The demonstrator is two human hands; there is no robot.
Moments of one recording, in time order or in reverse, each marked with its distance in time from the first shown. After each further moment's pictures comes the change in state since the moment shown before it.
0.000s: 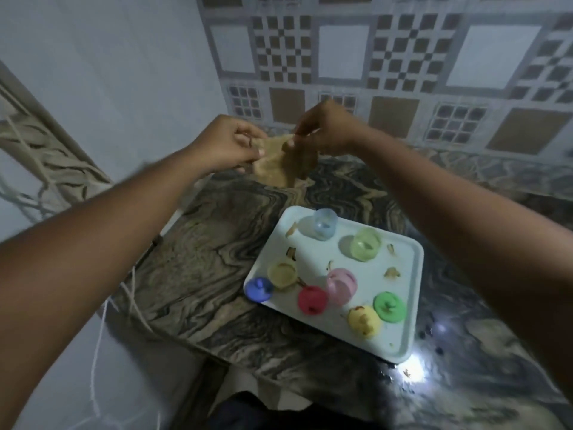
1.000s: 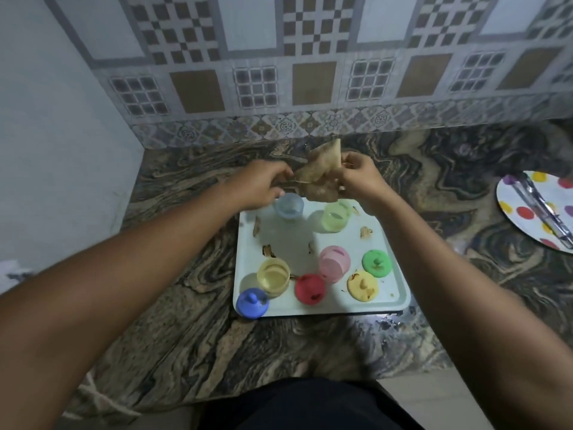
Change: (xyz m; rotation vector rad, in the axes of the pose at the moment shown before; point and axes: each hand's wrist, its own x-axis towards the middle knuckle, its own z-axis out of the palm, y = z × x) left_hand 0.064 -0.045 0.131 0.342 -0.477 0.541; right_hand -0.109 0.067 0.088 0.716 0.600 0.699
